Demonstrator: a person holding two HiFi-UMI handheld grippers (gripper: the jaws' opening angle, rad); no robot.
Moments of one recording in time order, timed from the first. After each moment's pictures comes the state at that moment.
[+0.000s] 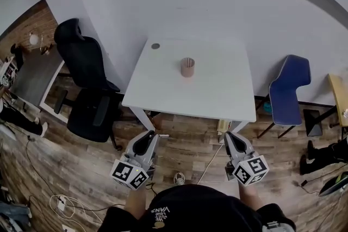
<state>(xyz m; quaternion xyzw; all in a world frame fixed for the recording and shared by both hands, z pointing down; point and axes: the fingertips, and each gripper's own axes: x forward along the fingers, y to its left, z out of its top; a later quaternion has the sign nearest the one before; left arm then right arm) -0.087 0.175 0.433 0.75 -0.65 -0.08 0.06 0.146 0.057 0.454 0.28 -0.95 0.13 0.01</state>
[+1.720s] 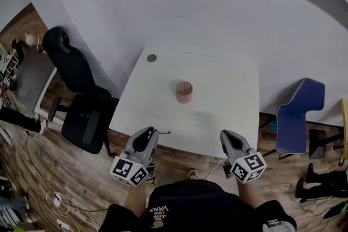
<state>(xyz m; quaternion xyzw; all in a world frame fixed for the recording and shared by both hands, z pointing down) -0.141 -0.029 0.457 0.72 -0.69 -0.08 0.07 0.074 -0.157 0.488 0.22 -0.96 0.15 0.04</state>
